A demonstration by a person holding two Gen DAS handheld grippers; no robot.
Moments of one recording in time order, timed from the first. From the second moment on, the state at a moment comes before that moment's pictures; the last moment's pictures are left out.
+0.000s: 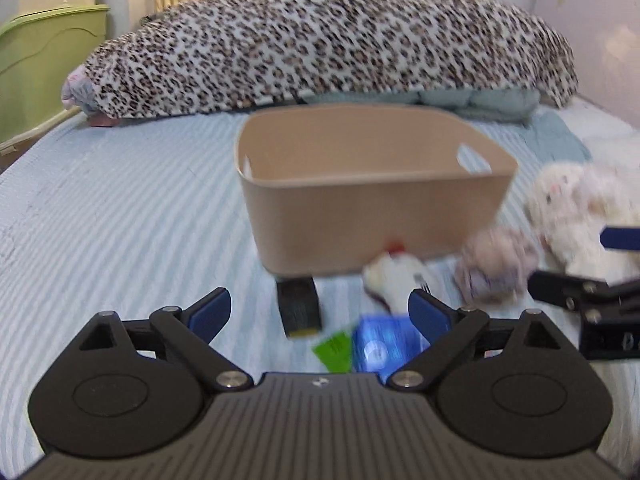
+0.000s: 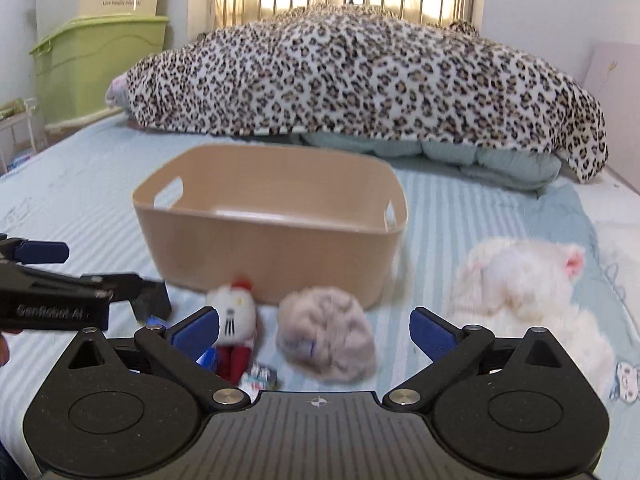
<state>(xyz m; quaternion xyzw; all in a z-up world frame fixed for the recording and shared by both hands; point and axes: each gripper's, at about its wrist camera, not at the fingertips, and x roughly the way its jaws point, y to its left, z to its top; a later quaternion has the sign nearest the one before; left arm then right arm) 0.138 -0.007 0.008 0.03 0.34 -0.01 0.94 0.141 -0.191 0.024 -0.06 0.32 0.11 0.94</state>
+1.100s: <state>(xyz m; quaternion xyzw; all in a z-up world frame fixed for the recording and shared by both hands) 0.167 -0.030 -0.059 0.02 0.43 -0.05 0.90 0.191 -0.218 -0.075 -0.01 0.34 0.10 0.94</state>
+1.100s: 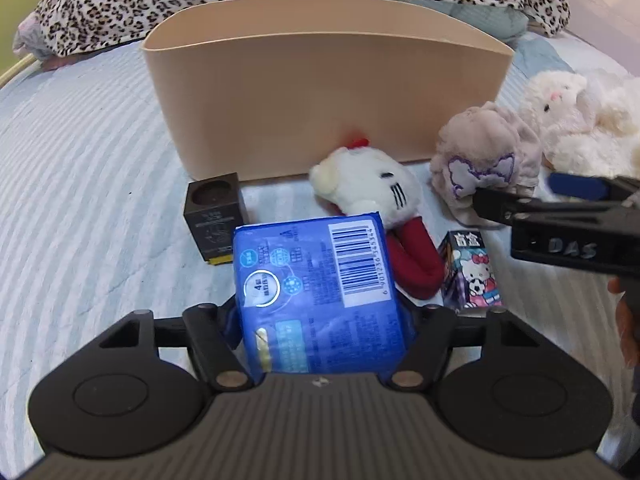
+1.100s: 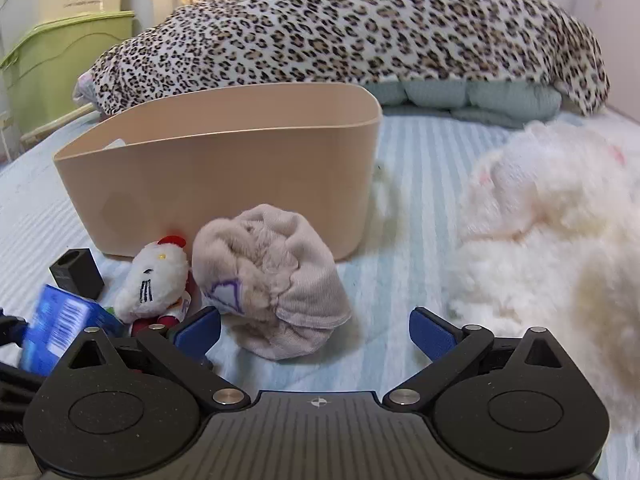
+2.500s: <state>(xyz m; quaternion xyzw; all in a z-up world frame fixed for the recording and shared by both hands) 0.208 0.016 0.091 0.03 0.28 0.00 0.96 0.168 -0.216 0.074 0.00 0.18 0.12 0.98</state>
